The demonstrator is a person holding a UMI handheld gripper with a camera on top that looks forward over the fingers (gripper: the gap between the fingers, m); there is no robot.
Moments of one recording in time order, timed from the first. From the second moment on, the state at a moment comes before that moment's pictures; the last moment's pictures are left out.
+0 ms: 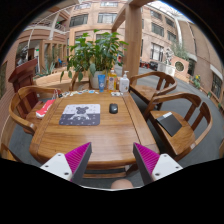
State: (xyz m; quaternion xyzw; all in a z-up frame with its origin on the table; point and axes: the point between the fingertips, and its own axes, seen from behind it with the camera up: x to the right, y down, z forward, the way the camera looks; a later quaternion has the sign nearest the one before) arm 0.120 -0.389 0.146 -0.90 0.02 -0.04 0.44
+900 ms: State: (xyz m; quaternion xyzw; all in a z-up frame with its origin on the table) arm 0.161 -0.005 -0.014 -0.90 0.04 -0.03 0.43
